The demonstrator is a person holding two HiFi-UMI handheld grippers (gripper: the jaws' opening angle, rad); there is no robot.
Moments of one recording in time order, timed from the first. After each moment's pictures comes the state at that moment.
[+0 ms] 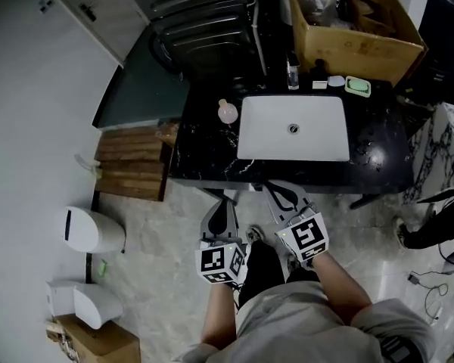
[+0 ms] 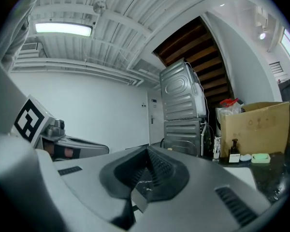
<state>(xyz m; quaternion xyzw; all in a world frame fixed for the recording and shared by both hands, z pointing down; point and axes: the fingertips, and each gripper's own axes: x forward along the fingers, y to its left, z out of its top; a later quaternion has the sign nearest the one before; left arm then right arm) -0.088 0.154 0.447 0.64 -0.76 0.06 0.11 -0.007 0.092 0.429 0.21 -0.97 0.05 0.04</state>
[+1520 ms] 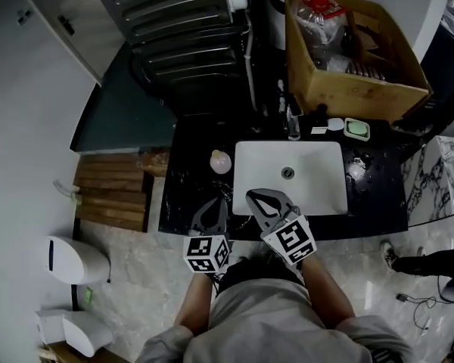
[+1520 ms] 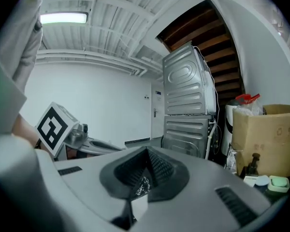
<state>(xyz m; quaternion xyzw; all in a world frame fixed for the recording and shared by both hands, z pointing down) -0.181 -0.033 0.478 0.71 -0.69 0.07 0.15 -0.112 -0.052 0.431 0.19 -0.98 0.03 0.09</state>
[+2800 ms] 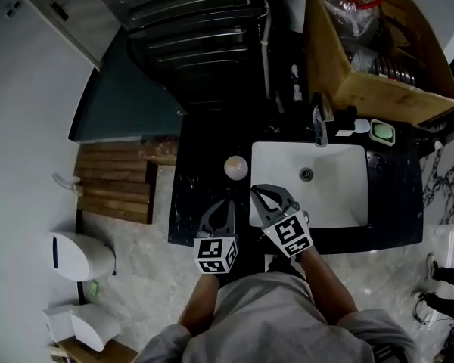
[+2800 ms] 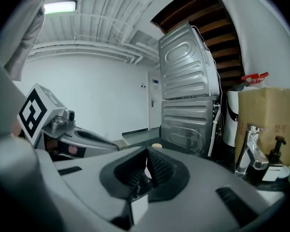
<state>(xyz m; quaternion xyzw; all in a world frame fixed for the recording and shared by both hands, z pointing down) -0.240 -0.078 0.536 0.69 -0.69 0.11 0.18 -0.190 -0.118 0.513 0.19 -0.97 0.05 0.14</state>
